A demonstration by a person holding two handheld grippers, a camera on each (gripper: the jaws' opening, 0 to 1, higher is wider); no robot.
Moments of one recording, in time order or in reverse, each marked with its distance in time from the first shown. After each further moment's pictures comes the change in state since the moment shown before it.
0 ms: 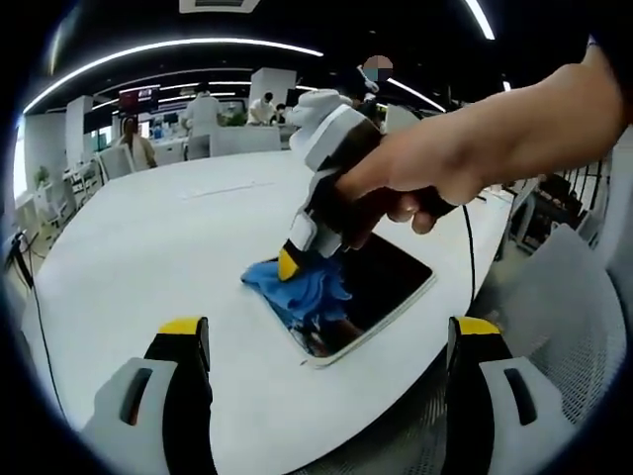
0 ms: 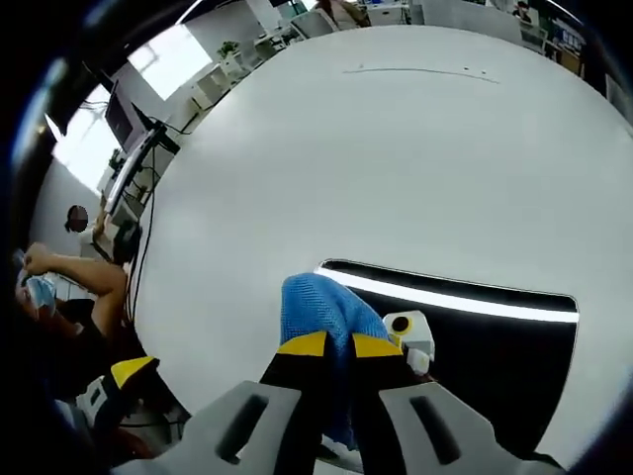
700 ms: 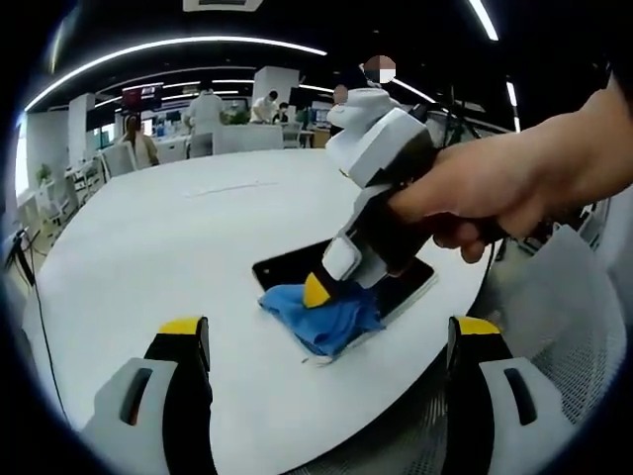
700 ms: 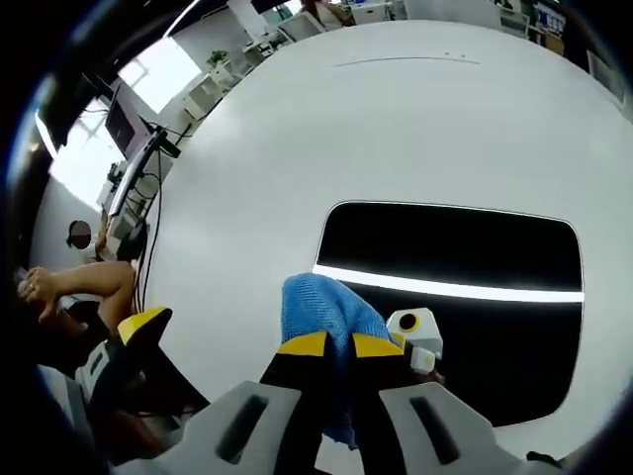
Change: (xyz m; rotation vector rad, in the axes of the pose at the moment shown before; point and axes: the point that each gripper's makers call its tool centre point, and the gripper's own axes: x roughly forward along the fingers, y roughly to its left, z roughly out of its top) left arm -0.001 0.001 0.000 0.005 0.002 0.007; right arm -0.018 0.016 -0.046 0.069 -0.010 0.005
